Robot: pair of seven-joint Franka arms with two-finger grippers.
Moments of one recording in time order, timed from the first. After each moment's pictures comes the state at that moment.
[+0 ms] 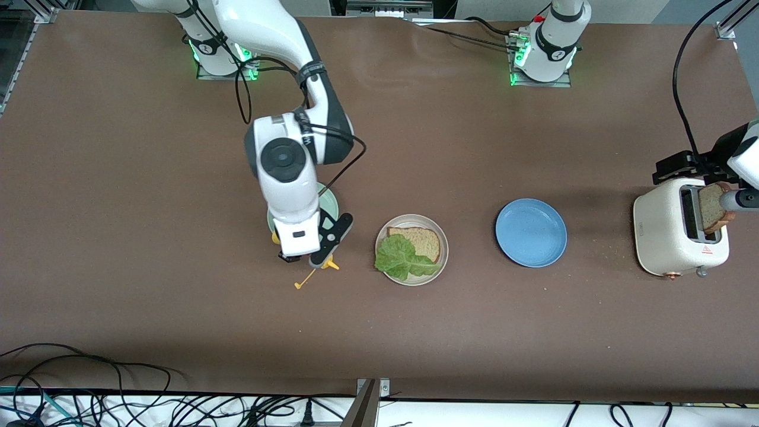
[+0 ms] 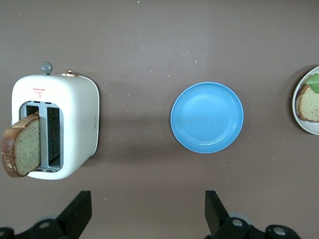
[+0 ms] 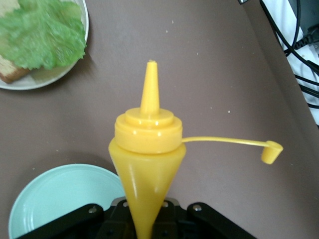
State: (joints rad) left arm 0.18 0.20 -0.15 -1.44 0.03 1.52 0.02; right arm 1.04 0.86 -0.81 -1.25 0.57 2.02 -0.76
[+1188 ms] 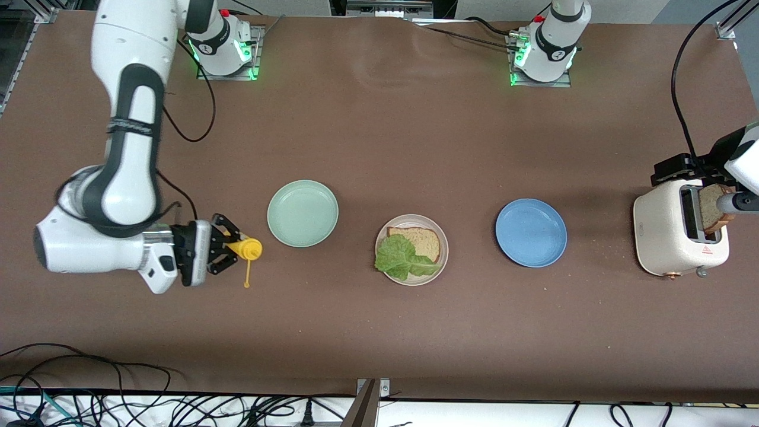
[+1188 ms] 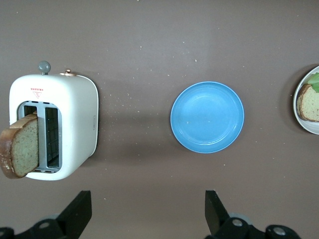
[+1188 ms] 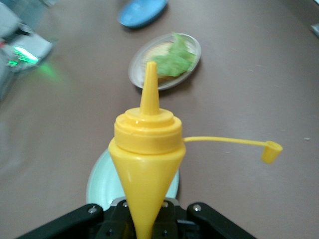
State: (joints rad) left arm 0.18 0.20 -0.15 -1.44 0.03 1.53 0.02; right arm 0.56 0.85 -0.82 -1.29 1.26 1.38 -1.68
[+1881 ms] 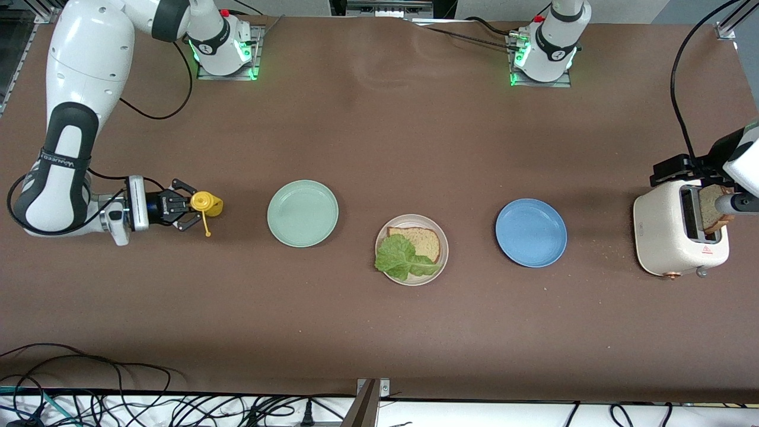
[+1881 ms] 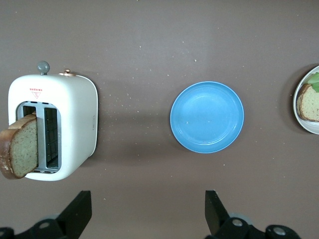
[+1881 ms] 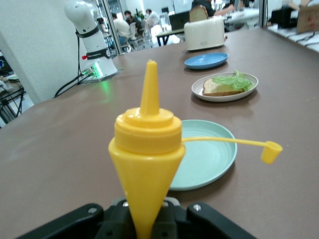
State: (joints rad) left arm 0.18 0.21 -0.15 -1.44 0.03 1.53 0.02; right arm 0.43 0.85 -0.83 -1.76 1.35 1.17 -2.48
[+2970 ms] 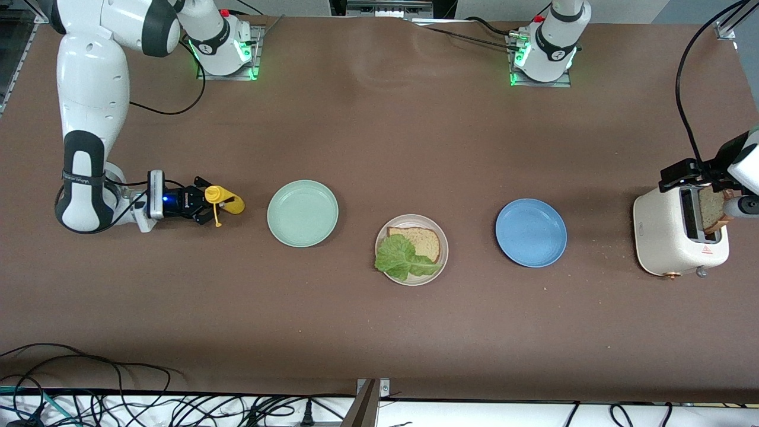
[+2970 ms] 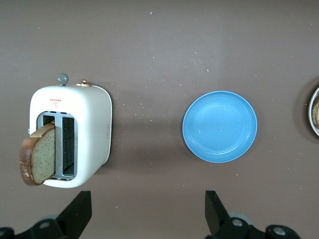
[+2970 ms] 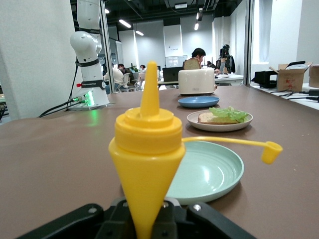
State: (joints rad) left arm 0.17 0.21 -0.15 -1.44 0.08 1.57 0.02; right arm 0.26 0.92 -0.59 -1.81 1.47 1.17 -2.67
